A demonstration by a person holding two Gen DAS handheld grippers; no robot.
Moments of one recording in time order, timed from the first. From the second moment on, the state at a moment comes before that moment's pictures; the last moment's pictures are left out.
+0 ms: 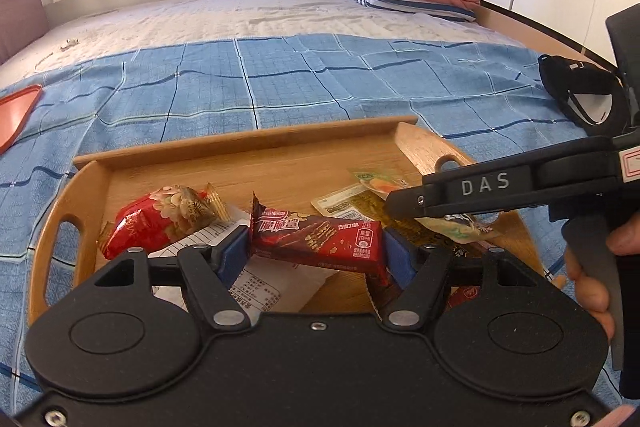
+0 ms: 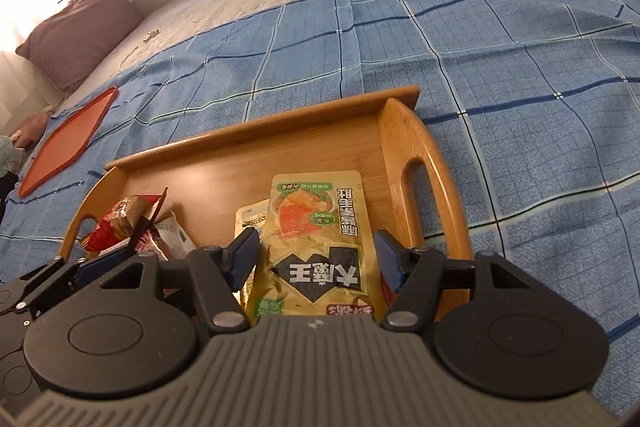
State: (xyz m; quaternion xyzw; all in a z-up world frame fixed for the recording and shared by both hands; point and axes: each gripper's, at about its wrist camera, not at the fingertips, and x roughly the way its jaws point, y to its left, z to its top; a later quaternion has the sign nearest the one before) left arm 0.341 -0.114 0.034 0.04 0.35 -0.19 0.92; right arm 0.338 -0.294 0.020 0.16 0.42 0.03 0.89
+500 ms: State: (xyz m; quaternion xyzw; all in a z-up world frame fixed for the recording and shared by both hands) left arm 0.301 -0.096 0.080 0.02 0.33 -0.16 0.93; right arm 0.298 -0.298 0.067 0.18 0.38 0.04 0.90
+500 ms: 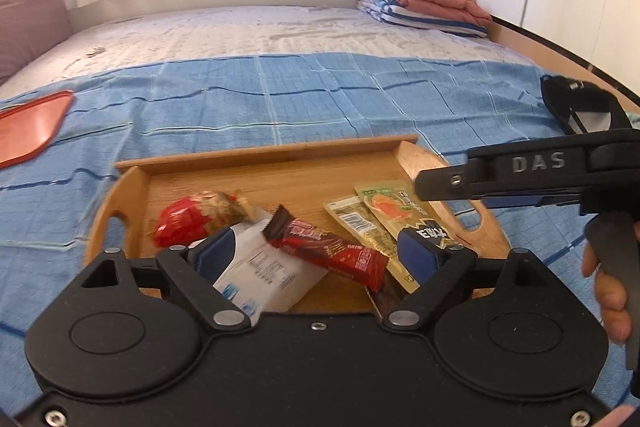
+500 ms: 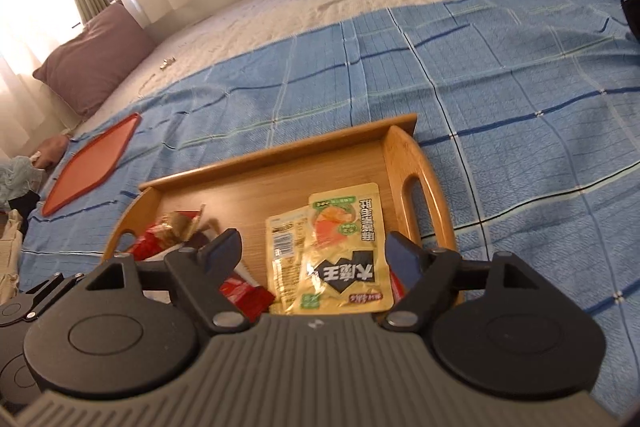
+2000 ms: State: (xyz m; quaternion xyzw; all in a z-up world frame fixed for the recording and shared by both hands) left arm -0.017 -0.019 0.160 -0.04 0.25 -0.14 0.96; right arm 0.009 -0.276 0.163 0.04 0.24 0.07 0.97
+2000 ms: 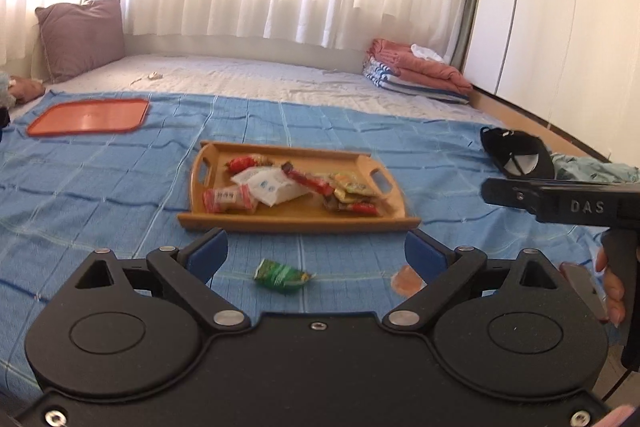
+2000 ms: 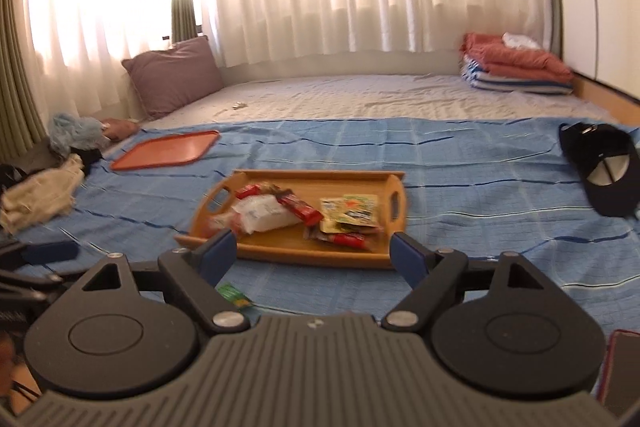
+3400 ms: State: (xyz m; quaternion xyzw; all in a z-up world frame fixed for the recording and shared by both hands) left arm 0.117 -0.065 0.011 0.02 0.32 -0.10 0.94; right arm 0.080 -0.259 0.012 -0.05 0.34 0.04 0.94
